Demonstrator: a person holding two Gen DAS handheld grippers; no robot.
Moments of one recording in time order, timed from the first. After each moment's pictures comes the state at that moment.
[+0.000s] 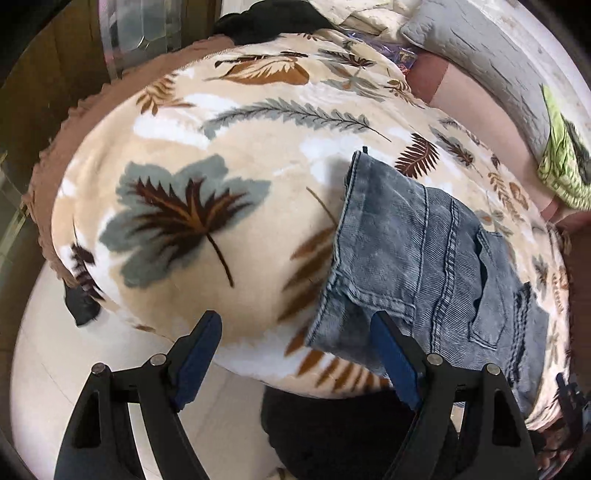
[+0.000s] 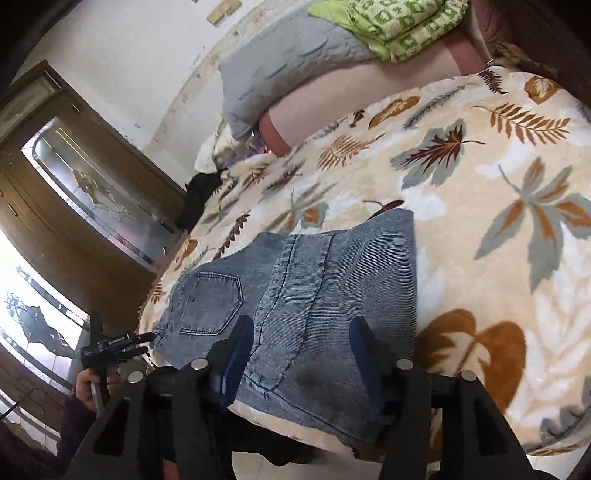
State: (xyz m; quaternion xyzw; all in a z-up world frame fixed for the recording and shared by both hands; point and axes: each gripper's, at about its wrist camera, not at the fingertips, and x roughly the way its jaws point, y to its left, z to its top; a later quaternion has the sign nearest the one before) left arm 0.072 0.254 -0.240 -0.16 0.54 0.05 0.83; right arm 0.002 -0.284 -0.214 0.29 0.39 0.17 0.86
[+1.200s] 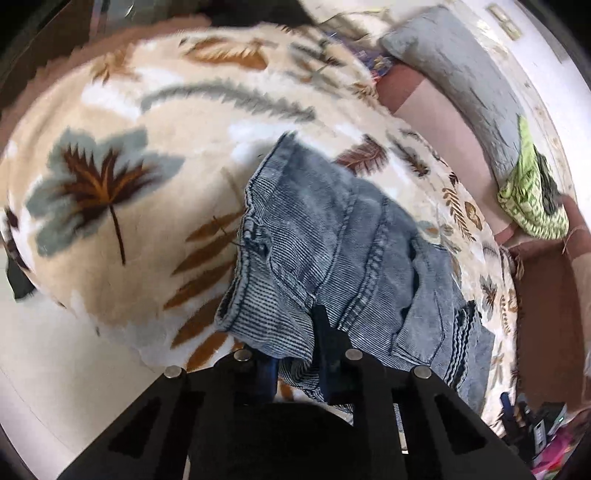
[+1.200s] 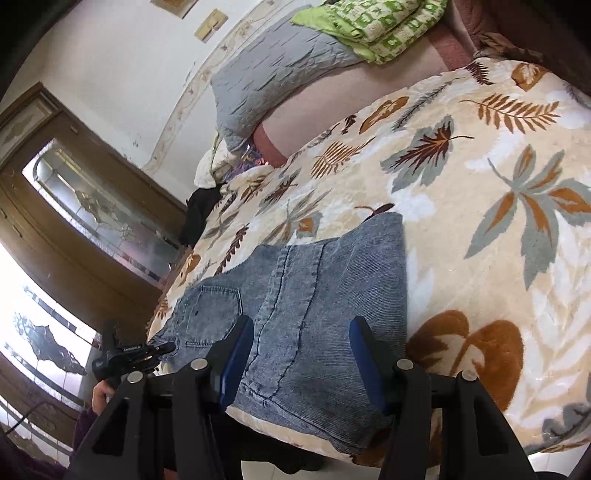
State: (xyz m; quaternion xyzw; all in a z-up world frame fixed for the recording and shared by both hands) left arm 0.087 0.202 -0.238 -0.24 0.51 -0.02 0.83; right arm 0.003 -0.300 -0.220 0.32 0.38 0.16 0.85
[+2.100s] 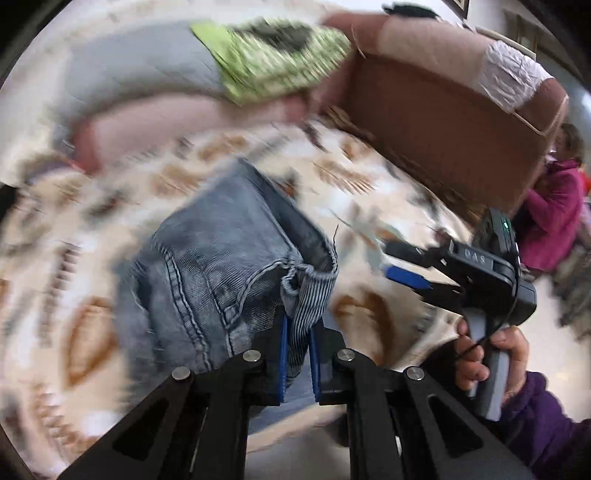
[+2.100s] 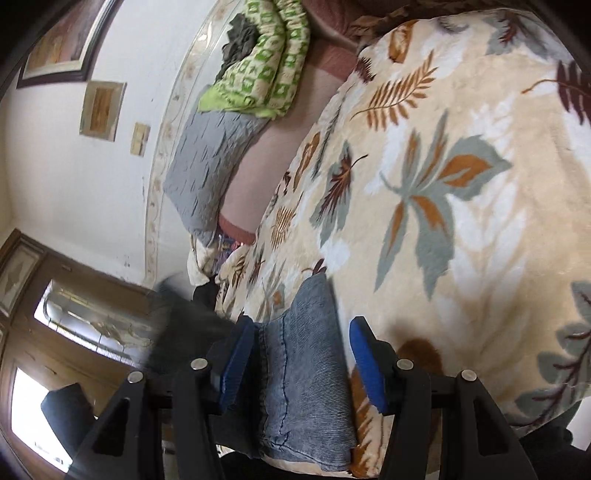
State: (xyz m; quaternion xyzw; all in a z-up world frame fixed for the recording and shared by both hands) left arm 0.034 -0.138 -0.149 0.09 0.45 -0.35 0.82; right arm -0.022 -0.401 -0.245 0.52 0.31 0.07 0.79
